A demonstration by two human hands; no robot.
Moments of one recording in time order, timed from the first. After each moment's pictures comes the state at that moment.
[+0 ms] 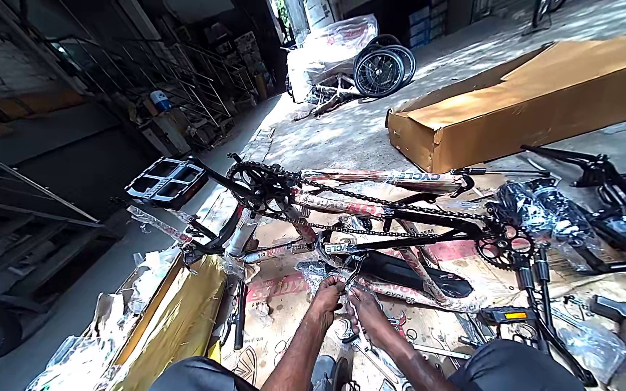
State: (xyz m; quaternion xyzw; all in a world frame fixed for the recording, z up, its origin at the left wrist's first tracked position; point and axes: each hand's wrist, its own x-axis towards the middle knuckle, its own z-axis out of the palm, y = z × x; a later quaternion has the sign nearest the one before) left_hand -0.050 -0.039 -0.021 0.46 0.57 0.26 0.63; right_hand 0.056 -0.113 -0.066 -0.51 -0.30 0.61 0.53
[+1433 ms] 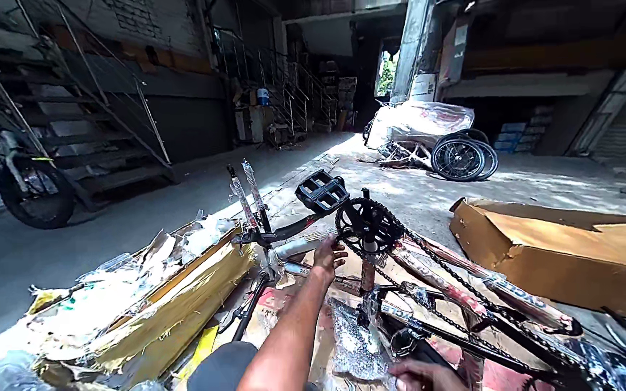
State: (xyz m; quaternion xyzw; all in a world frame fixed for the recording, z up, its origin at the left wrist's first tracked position) left_hand -0.142 0.097 0.129 0.30 0.41 0.59 0.62; right_hand 0.093 -0.144 0.078 -0.50 -0.73 0.40 0.26
